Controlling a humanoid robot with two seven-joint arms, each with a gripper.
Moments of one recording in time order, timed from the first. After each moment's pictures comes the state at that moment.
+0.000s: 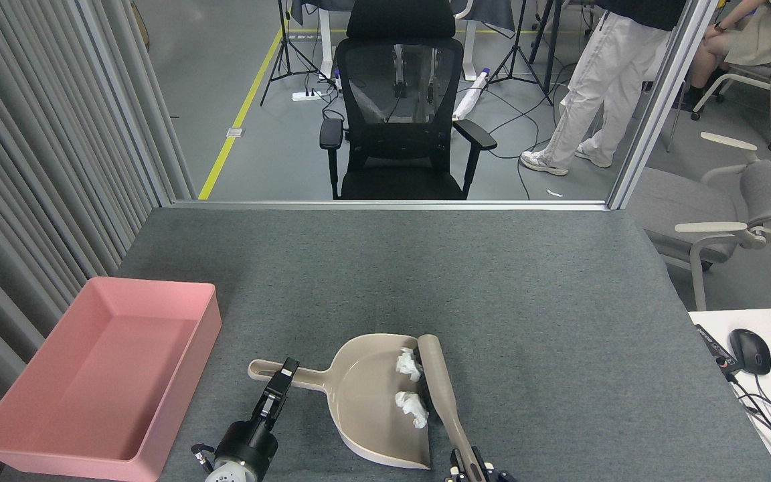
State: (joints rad) left arm -0.20 -0.12 0.13 -1.01 -0.45 -0.39 -0.24; right arm 0.28 0.11 0.23 -1.57 1.44 -0.07 -0.06
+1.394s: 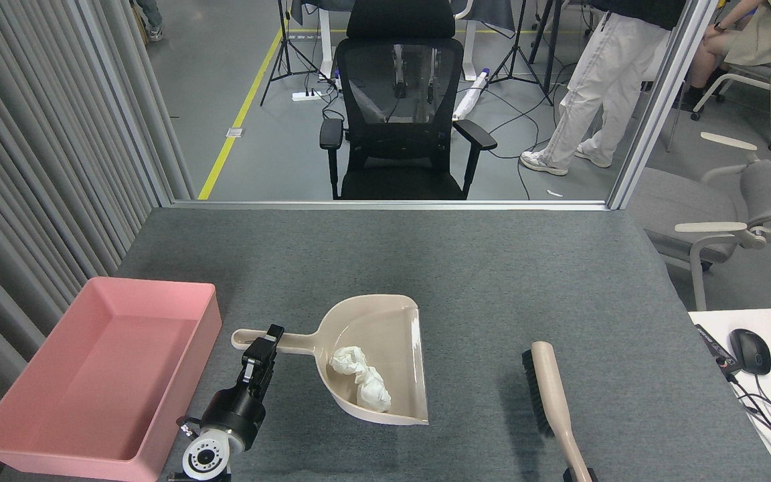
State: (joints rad) left arm -0.21 -0.12 0.13 -1.22 -0.29 -0.20 -0.31; right arm 0.40 0.08 -0.16 -1.65 1.43 -0.26 -0.13
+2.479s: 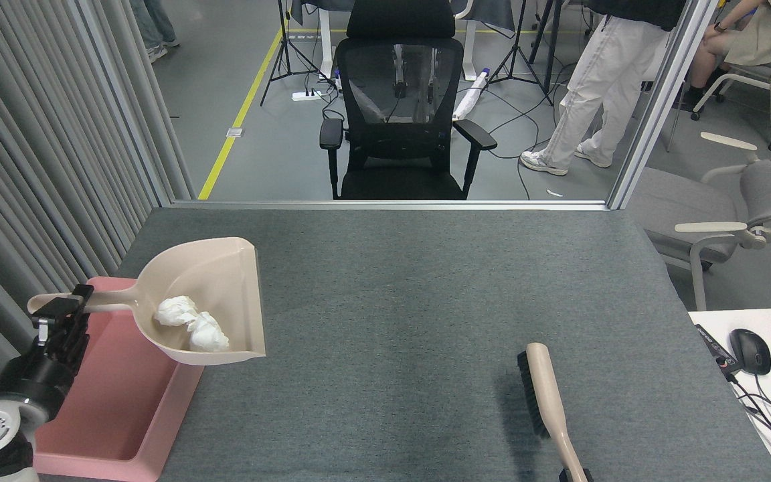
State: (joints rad) left arm -0.23 0.29 0.36 -1.33 0.01 0.01 -0.40; right arm 0.40 0.08 -0.15 -1.65 1.43 -0.26 -0.13
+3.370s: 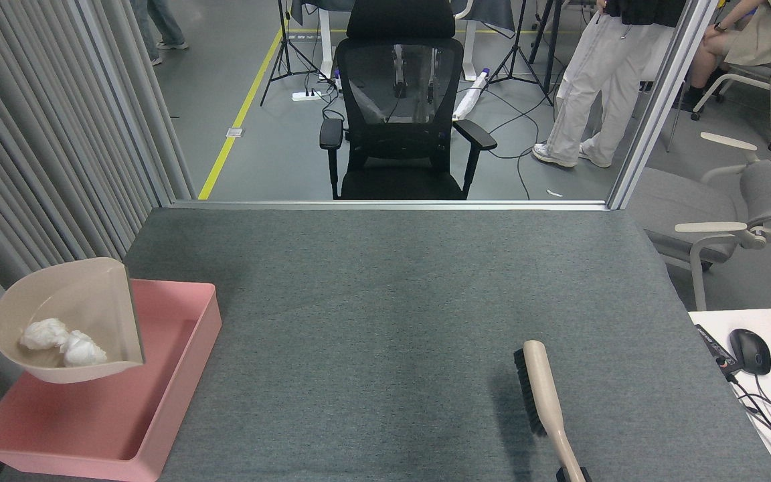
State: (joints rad) left arm -0.29 0.58 0.42 -0.85 0.10 -0.25 -0.40; right arm 0.40 0.08 -0.14 -1.65 1.43 -0.27 -0.14
